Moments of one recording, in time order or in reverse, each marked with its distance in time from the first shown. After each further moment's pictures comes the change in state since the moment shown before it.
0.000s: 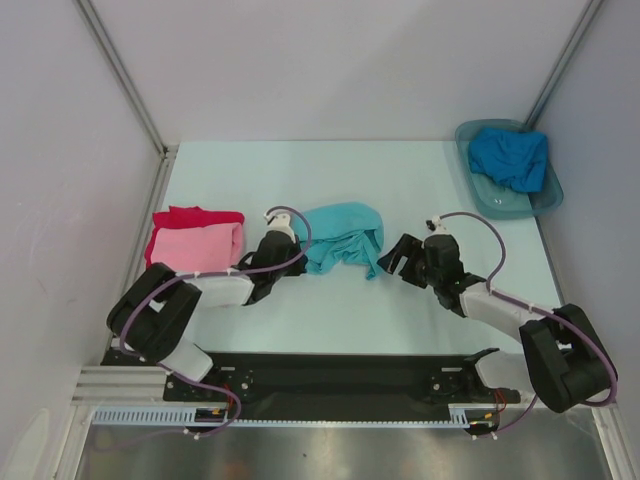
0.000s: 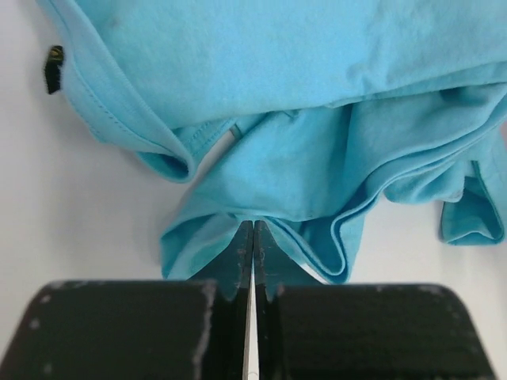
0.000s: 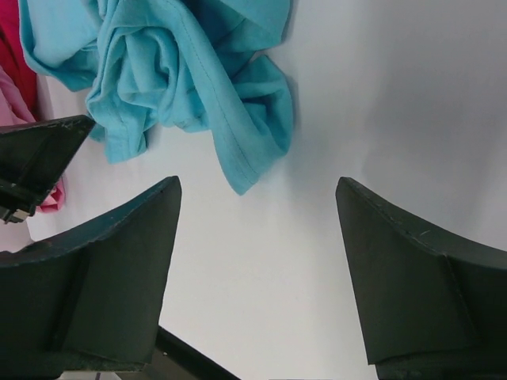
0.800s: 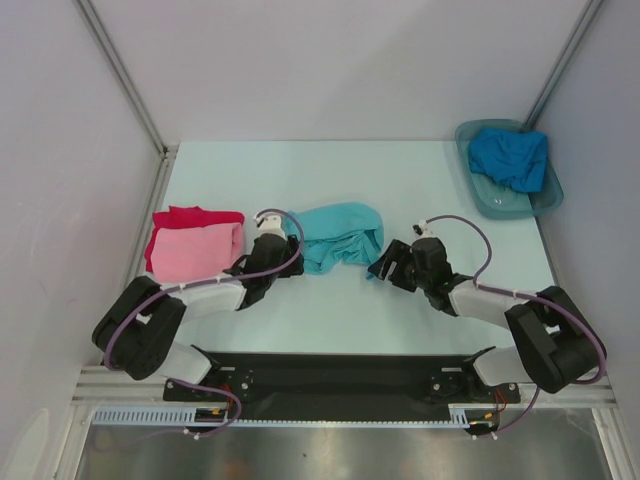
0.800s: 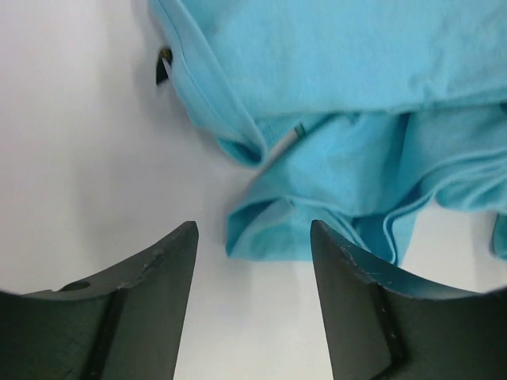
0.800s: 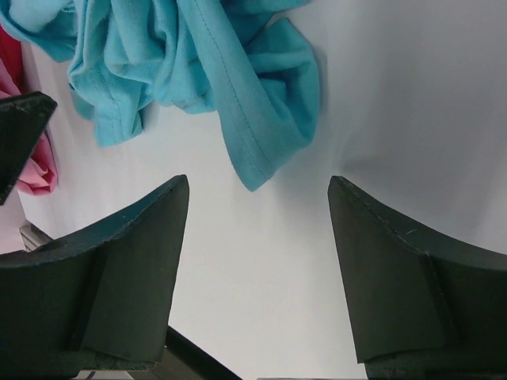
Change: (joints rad) left arm 0.003 -0.127 -0.045 -0.108 -0.134 0.026; right arm 0.074 0.111 0.001 0.080 -0.001 0.038
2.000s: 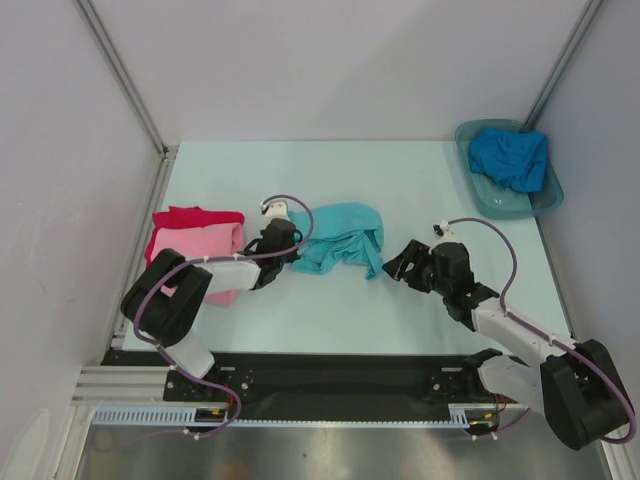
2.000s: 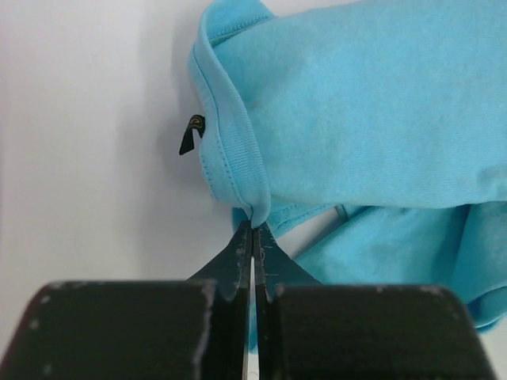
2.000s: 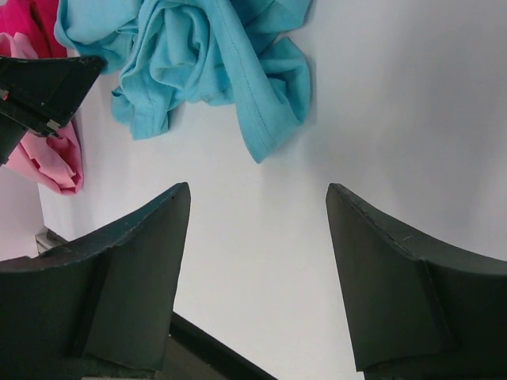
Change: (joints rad) left arm 0.043 0.224 0.173 0.005 -0.107 0.034; right arm -0.076 -0.303 -0.061 -0.152 -0.027 -0.042
